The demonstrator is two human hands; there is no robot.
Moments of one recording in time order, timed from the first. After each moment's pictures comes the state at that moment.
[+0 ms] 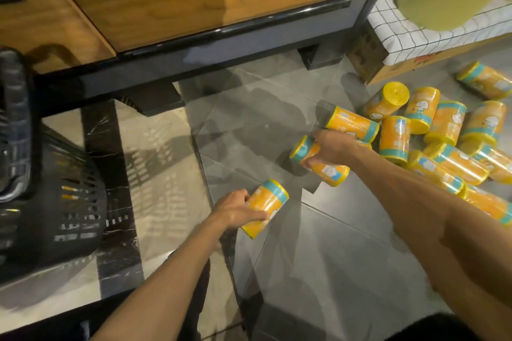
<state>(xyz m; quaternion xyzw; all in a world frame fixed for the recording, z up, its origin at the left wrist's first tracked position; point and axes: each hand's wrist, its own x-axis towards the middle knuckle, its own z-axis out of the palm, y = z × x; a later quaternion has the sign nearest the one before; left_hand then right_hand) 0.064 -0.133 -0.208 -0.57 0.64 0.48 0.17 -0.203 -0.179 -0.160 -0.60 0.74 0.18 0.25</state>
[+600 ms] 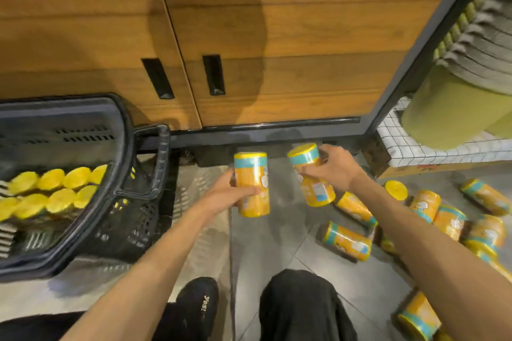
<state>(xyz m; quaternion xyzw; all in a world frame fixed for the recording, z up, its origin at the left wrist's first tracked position) 0.106 -0.178 -0.003 -0.60 0.47 0.60 -0.25 -0.158 -0.212 0.029 -0.63 0.70 -0.16 0.31</state>
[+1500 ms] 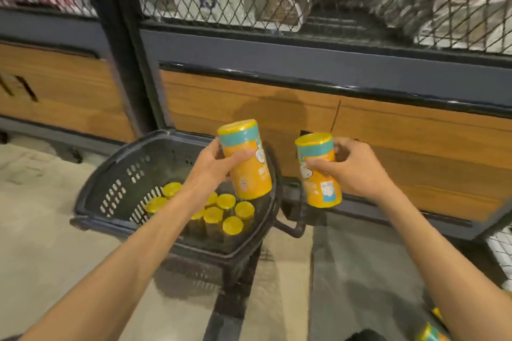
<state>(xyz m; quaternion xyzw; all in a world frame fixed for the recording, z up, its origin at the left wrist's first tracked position) 0.374 -0.102 0.196 -0.56 0.43 0.44 -0.56 0.113 -0.192 0.215 -0.74 0.49 -0.30 0.34</state>
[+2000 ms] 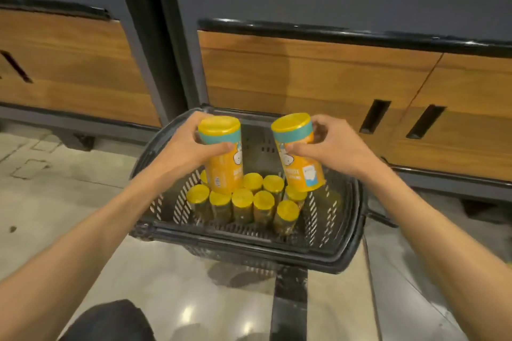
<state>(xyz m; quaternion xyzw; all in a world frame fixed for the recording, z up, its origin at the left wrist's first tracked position) 0.602 -0.117 0.155 -0.64 0.53 0.37 -0.42 0.330 -0.194 0.166 -0.76 0.48 -0.26 0.36</state>
